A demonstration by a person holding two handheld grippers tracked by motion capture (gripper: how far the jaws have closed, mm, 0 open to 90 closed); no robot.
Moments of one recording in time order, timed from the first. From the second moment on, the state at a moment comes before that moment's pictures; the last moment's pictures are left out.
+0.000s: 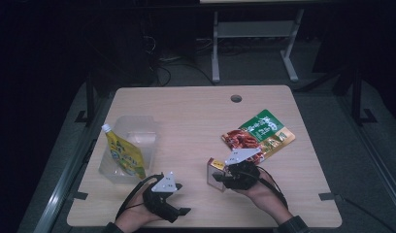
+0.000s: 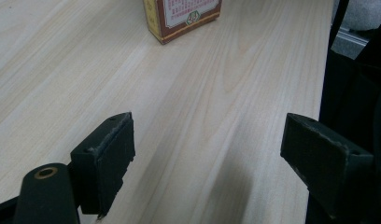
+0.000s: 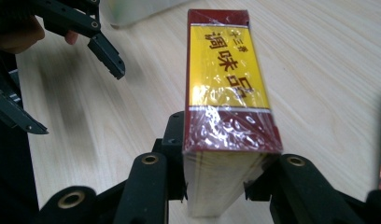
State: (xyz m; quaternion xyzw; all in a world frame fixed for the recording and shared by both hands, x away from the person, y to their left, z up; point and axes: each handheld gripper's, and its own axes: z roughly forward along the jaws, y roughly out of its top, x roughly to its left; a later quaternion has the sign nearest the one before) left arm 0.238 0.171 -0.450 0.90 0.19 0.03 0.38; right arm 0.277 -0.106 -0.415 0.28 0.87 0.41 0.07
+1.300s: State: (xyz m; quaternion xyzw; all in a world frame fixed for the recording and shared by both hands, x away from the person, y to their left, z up) left arm 0.234 0.175 -0.450 0.90 0.20 0.03 0.38; right arm 0.371 0.008 -0.347 0.11 0.88 0.46 0.06
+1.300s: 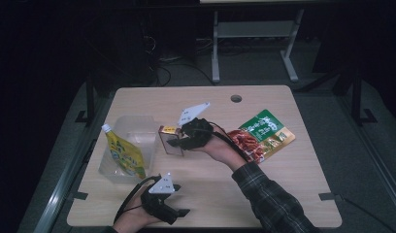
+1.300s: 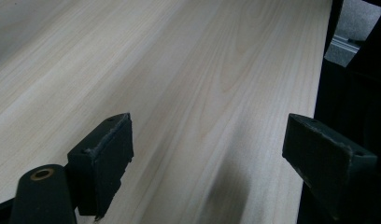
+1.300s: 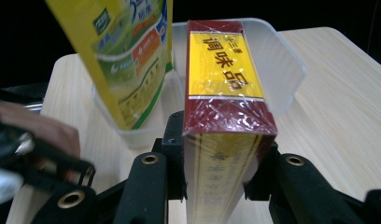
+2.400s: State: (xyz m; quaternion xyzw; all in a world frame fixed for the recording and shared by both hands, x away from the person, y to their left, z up) left arm 0.236 0.174 -0.451 0.90 0.19 0.02 0.39; right arm 0.400 0.107 -0.346 0.06 0.89 0.46 0.04
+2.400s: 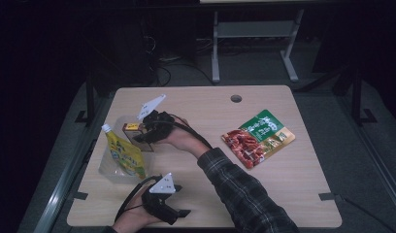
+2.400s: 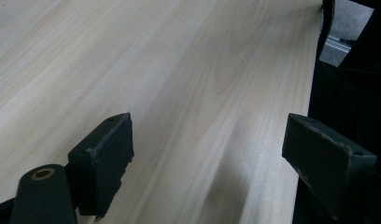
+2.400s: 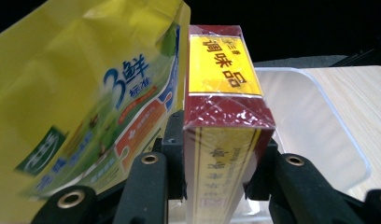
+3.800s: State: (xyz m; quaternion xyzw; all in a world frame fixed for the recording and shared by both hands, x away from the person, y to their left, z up) left arm 0.235 0.172 -0.451 0.91 0.18 0.02 0.38; right arm 0.410 0.146 -0.373 0.07 0.88 0.46 0.03
